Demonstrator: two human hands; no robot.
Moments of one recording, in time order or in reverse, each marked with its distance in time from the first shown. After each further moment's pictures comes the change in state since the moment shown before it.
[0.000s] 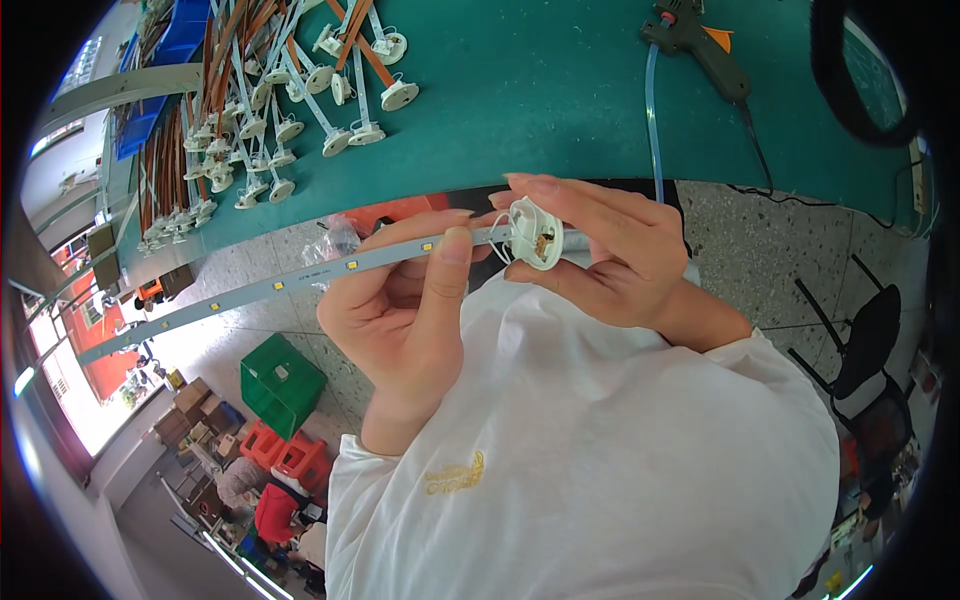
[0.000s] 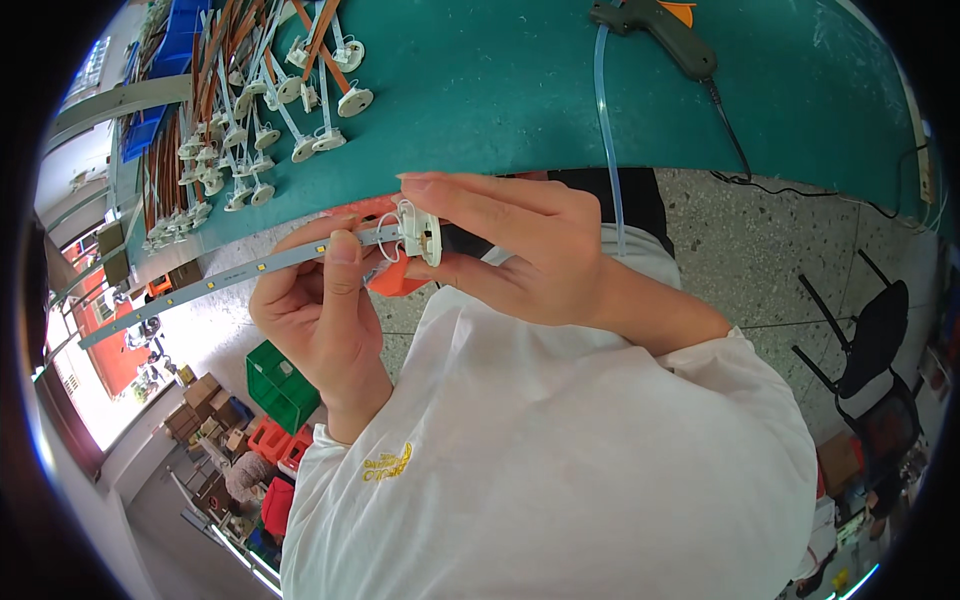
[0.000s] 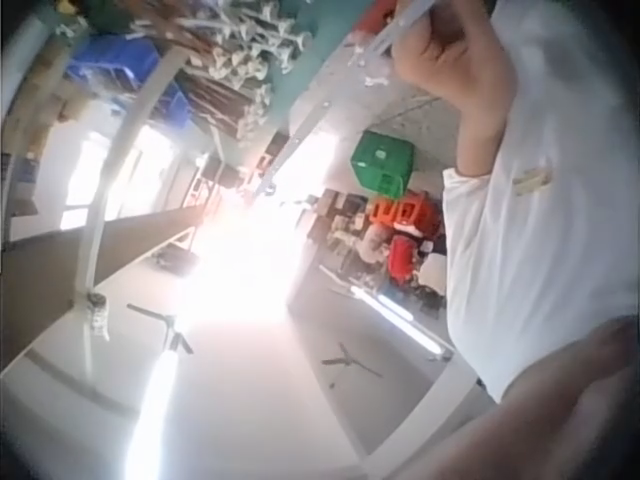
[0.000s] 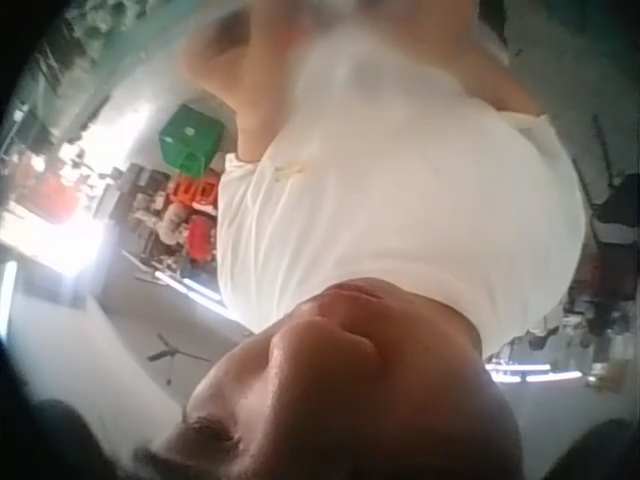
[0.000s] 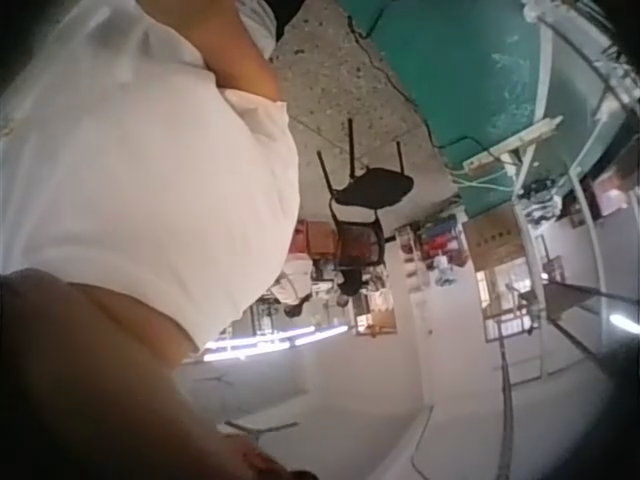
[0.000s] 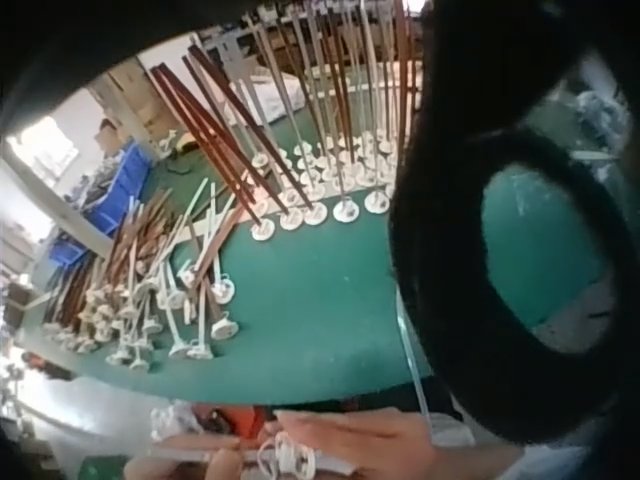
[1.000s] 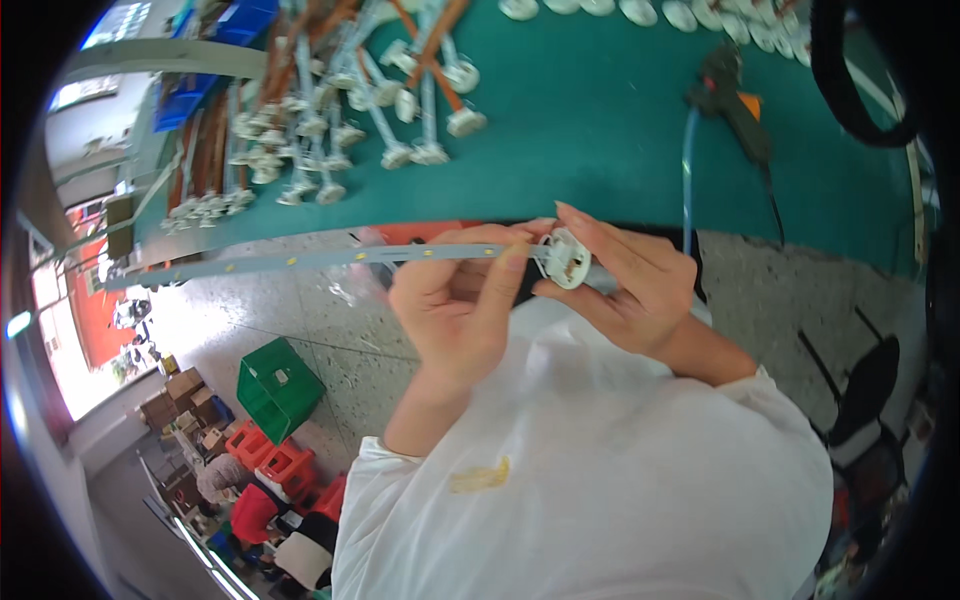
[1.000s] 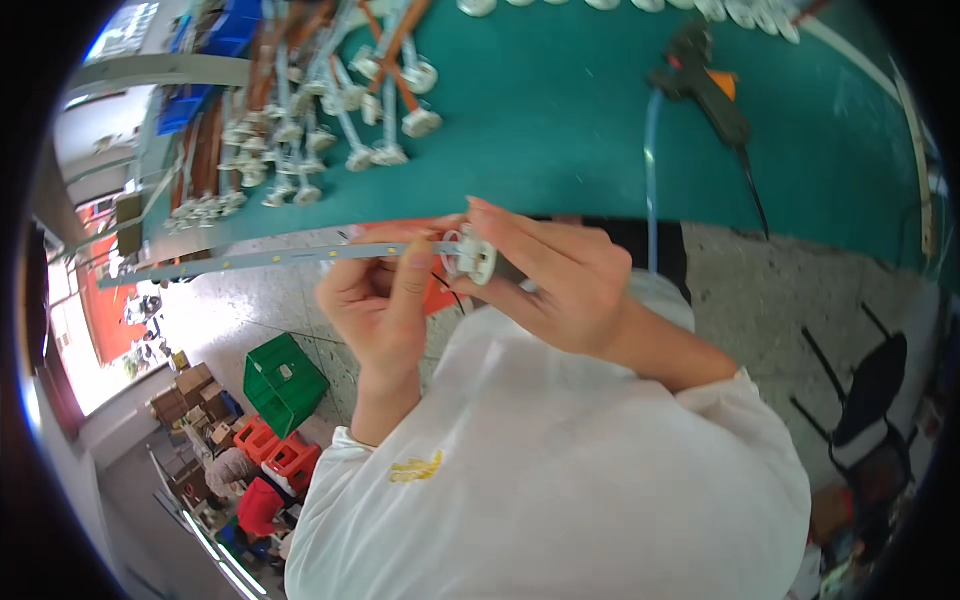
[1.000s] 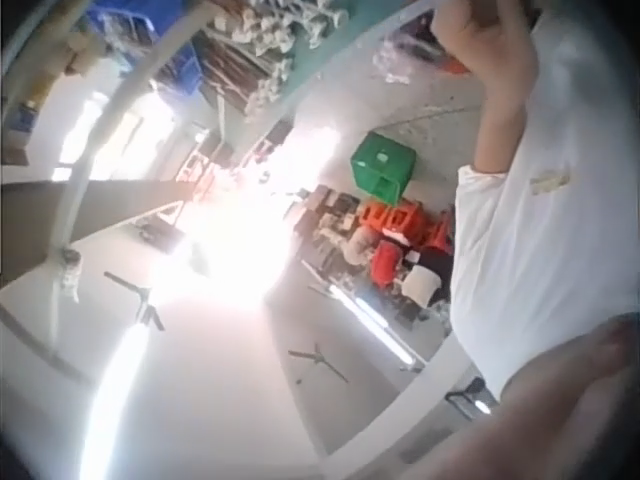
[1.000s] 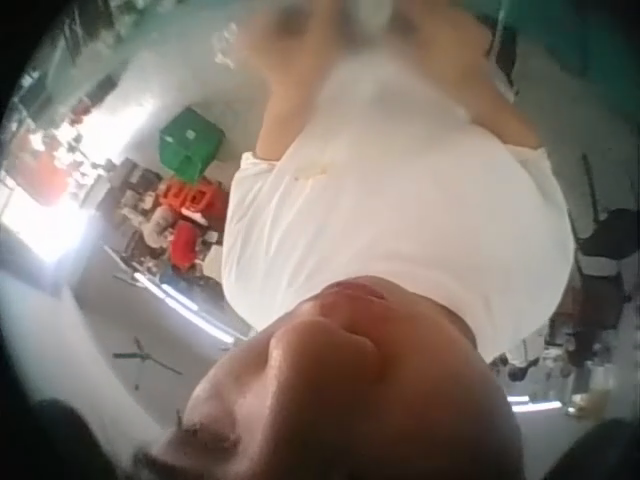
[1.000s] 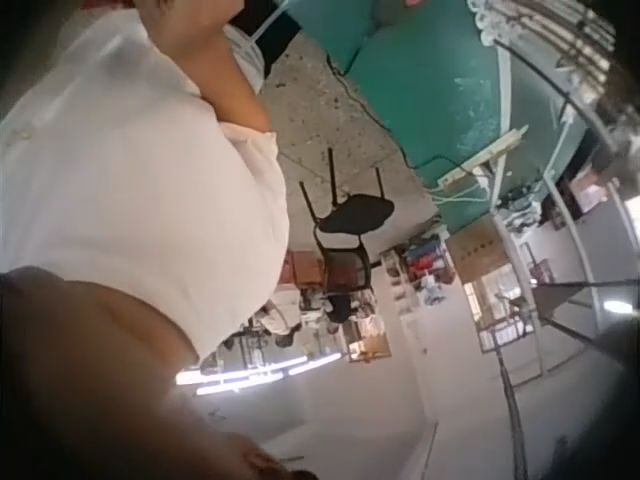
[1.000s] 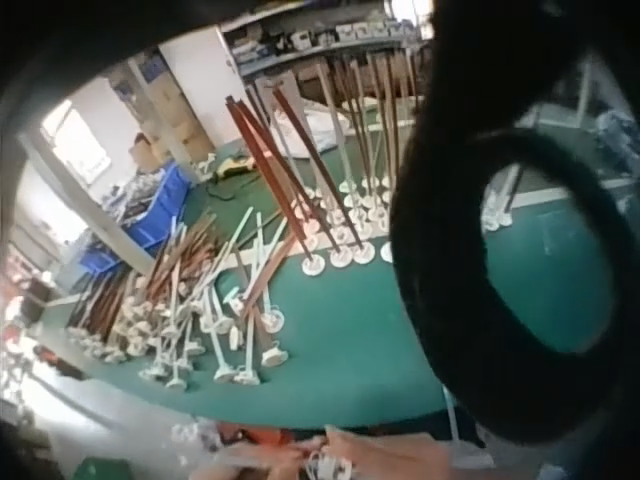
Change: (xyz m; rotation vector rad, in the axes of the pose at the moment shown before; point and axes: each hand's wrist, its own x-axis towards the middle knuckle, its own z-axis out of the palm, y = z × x) left_hand 0.011 -0.012 -0.019 -0.064 -0.082 0.062; right_hand 0.022 -0.016 0.014 -0.238 -0.013 0.009
